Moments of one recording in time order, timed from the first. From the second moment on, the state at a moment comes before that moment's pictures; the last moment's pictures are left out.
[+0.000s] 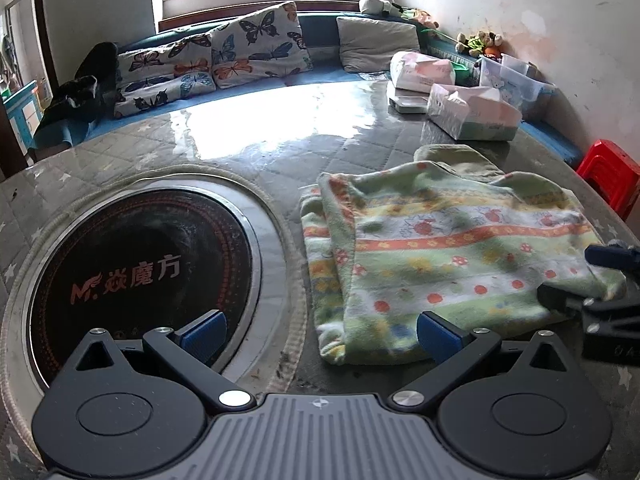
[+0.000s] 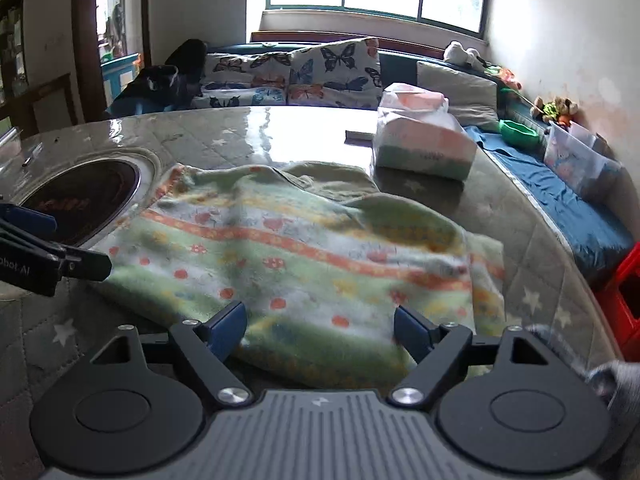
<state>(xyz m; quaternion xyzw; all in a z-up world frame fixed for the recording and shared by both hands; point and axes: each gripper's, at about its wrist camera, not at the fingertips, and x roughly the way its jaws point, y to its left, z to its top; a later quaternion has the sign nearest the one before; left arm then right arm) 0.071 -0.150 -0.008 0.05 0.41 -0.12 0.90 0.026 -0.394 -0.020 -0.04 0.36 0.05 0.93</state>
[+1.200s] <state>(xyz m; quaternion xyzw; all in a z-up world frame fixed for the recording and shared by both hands) 0.020 -0.152 -0.016 0.08 0.42 -0.14 0.89 -0.033 -0.384 -0.019 0.01 0.35 0.00 0.94</state>
